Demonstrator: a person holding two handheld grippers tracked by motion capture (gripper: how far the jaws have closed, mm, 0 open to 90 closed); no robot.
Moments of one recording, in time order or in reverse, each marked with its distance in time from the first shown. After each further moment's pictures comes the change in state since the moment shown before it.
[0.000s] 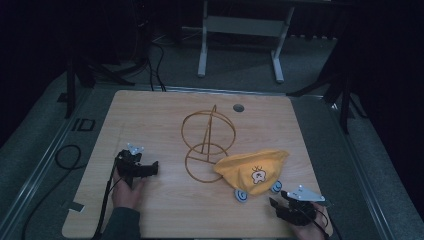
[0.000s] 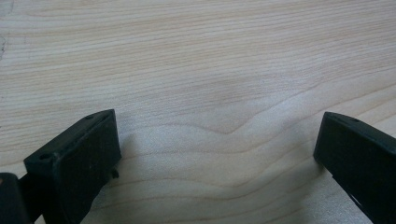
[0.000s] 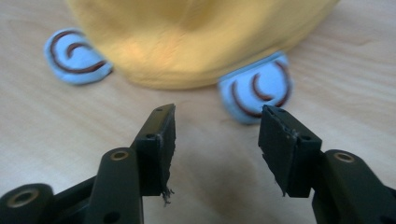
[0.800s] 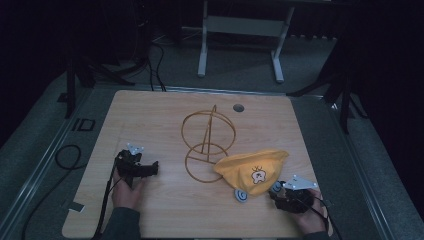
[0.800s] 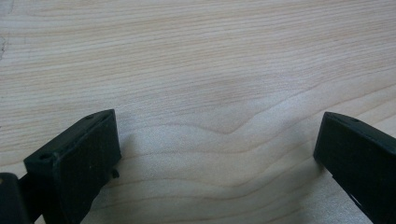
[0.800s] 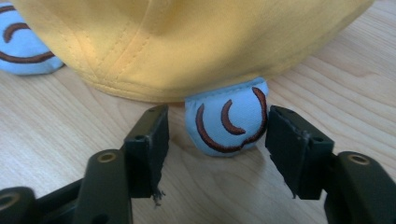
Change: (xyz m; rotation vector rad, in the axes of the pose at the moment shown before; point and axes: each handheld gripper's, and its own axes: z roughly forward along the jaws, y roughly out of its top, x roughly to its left) left arm 0.000 0.000 0.000 0.000 0.000 0.000; right arm -0.021 0.016 0.025 0.054 0.012 -0.153
